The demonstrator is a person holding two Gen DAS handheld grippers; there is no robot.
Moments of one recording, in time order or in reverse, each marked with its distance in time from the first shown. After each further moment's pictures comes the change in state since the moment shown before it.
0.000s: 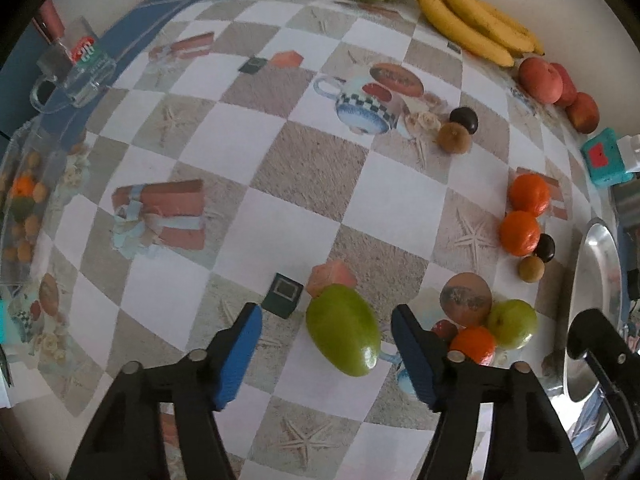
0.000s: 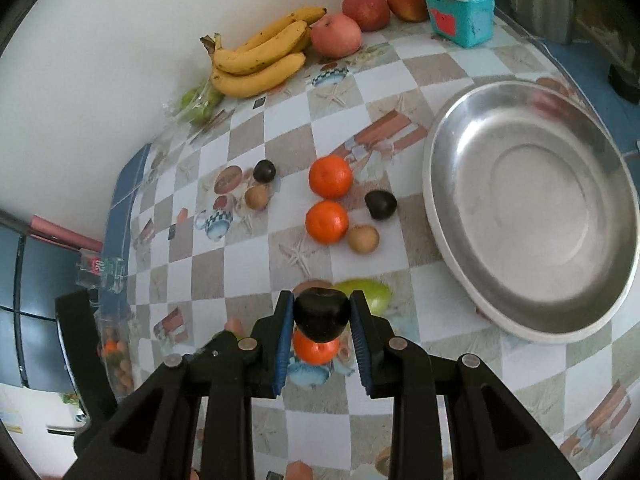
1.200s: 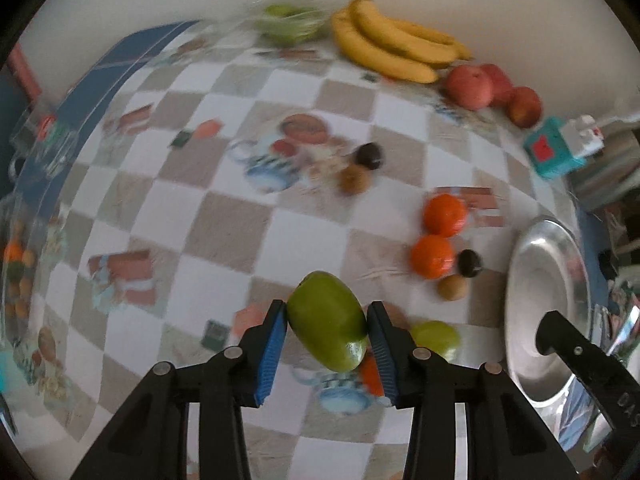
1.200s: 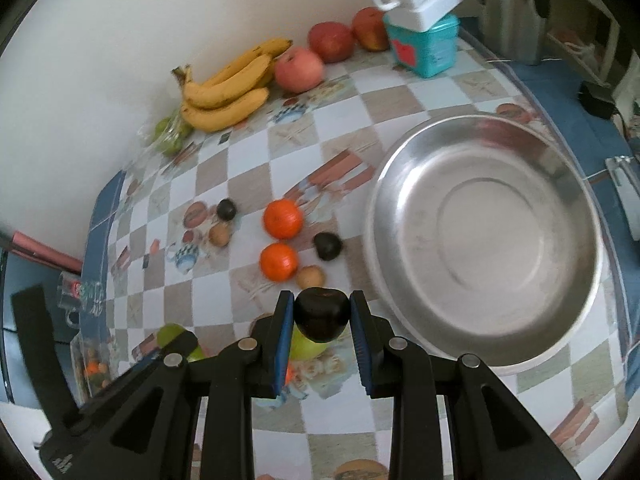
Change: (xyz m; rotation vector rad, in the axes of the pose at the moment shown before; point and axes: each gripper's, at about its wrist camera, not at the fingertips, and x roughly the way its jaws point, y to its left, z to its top) left arm -0.037 -0.062 0.010 0.152 -0.114 -0.070; right arm -0.024 -0.033 0.018 0.031 -0.077 -0.091
